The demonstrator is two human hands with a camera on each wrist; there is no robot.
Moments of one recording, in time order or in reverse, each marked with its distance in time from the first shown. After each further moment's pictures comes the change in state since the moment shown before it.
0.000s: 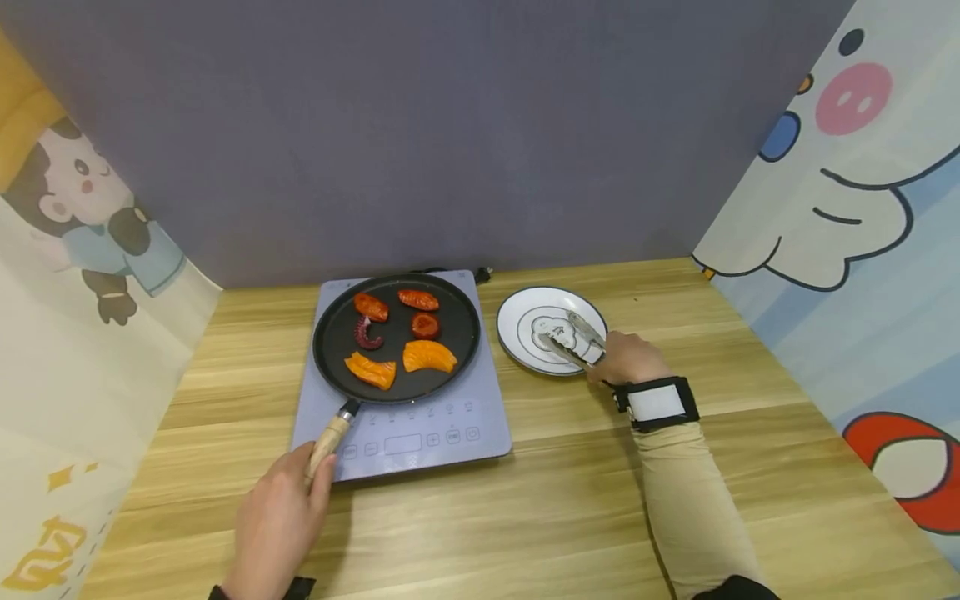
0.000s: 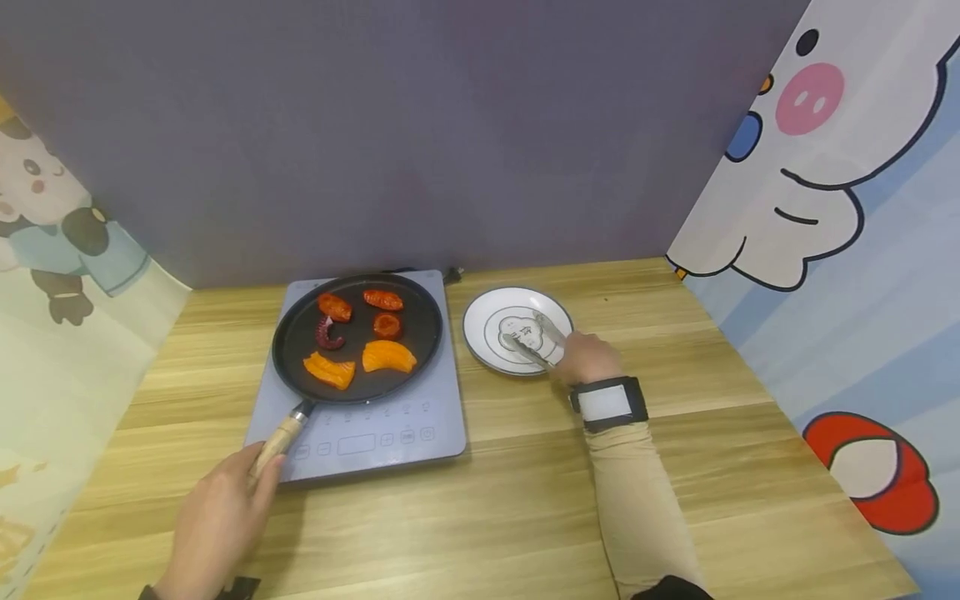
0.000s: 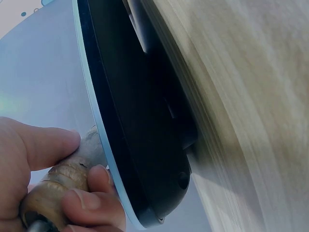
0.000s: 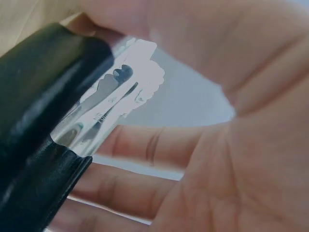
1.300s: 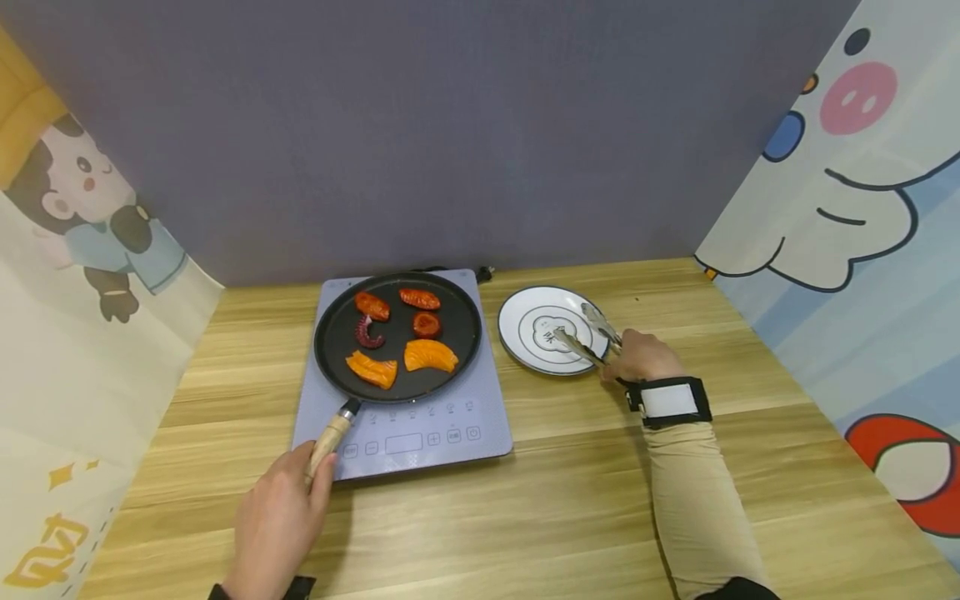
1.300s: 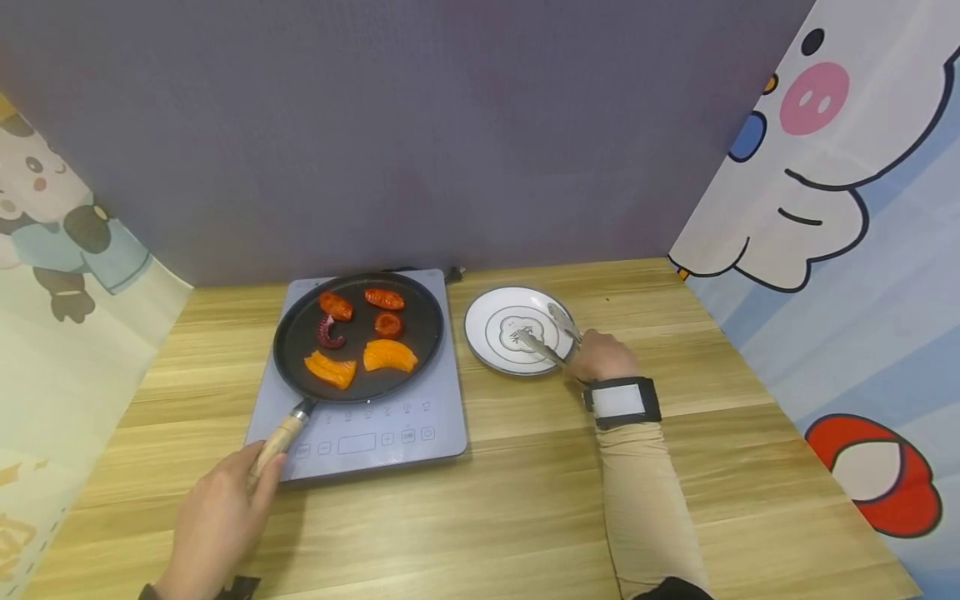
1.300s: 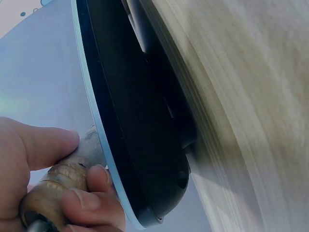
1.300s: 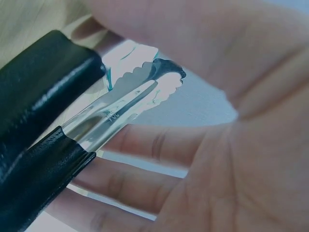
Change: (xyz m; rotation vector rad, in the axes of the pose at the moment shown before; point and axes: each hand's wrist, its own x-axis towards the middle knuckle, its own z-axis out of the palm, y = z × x) left_hand -0.001 -0.001 0.000 0.003 0.014 0.005; right_hand 0.002 0.019 -0.004 0.057 -0.031 0.059
